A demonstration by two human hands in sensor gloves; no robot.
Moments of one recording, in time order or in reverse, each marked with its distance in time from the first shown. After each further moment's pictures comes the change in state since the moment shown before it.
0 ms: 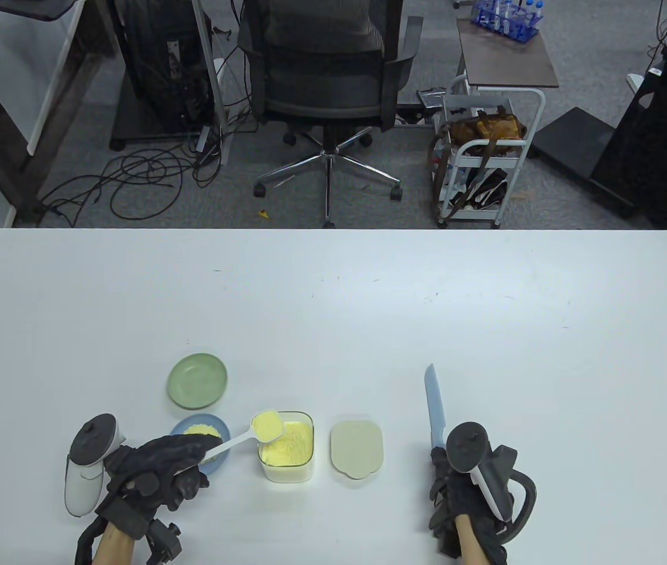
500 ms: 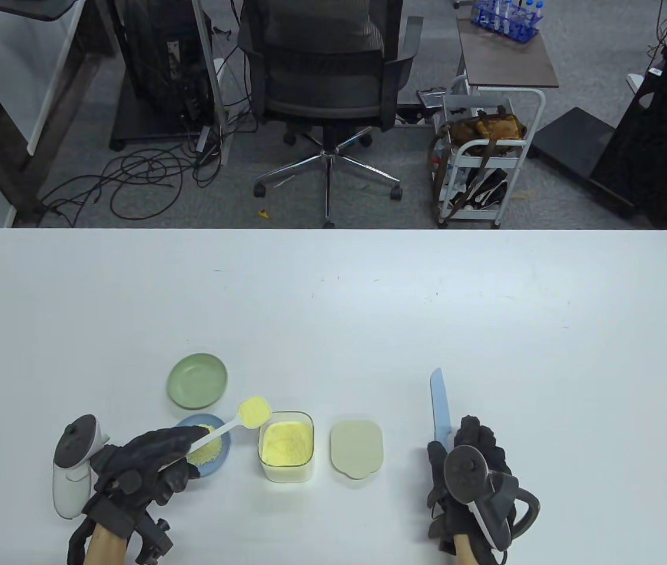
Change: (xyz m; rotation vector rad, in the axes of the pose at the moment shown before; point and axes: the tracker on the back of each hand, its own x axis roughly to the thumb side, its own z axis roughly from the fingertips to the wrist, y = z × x) left_hand 0.004 0.020 0.010 0.070 -0.085 0.123; right_hand 0.015 -0.014 0.039 -0.335 -0.201 -0.021
